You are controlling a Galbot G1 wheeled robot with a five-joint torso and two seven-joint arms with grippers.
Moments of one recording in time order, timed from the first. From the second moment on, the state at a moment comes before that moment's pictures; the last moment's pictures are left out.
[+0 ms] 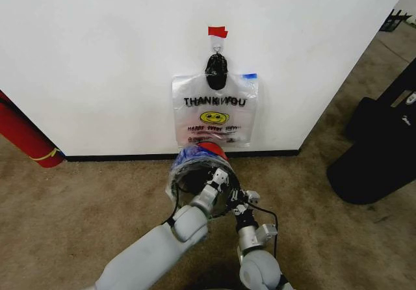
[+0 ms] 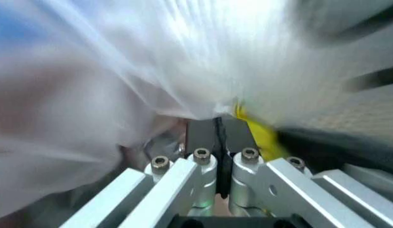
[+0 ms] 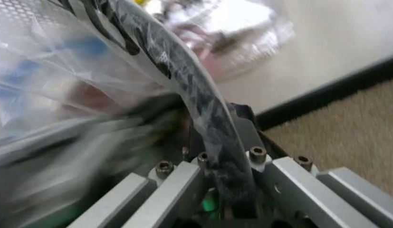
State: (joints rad) left arm 0.82 -1.14 0.37 -1.68 -0.26 0.12 -0.32; right arm -1.29 1.39 0.09 1.72 0.56 0.28 0.22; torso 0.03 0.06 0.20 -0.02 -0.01
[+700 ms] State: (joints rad) left arm 1.18 -0.86 0.06 -2.15 -0.30 0.16 -0.15; right arm -1.25 1.38 0.17 1.76 1.04 0.08 0.25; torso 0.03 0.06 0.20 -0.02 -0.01
